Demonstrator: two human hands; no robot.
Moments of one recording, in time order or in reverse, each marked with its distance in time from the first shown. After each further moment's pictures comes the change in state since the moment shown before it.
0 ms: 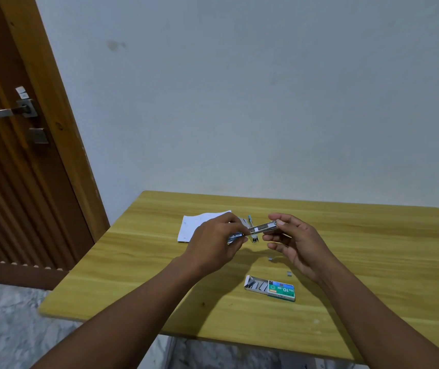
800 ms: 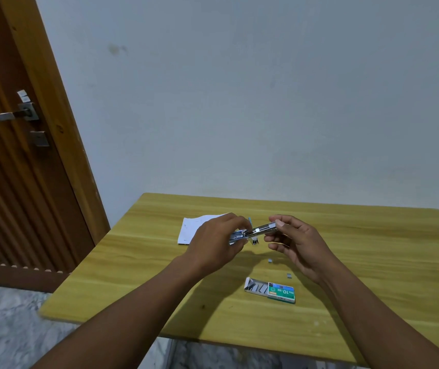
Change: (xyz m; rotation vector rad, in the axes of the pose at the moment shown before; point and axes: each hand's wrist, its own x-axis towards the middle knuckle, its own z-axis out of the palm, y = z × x) left_hand 0.005 0.008 -0.009 -0.022 -0.038 -0.008; right_hand -0.002 -0.004 -0.001 -0.004 -0.037 -0.028
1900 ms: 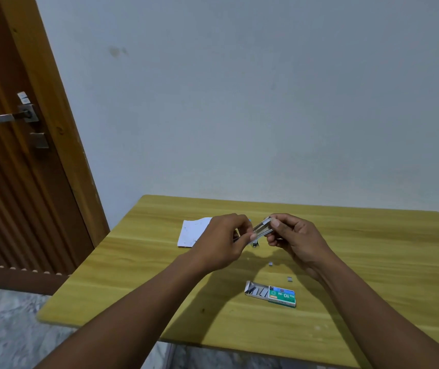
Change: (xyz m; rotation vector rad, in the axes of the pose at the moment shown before) left_hand 0.013 0.010 -0.004 -0.209 -0.072 -0.119; right_hand 0.007 -0.006 0.007 -0.173 -0.030 -0.116
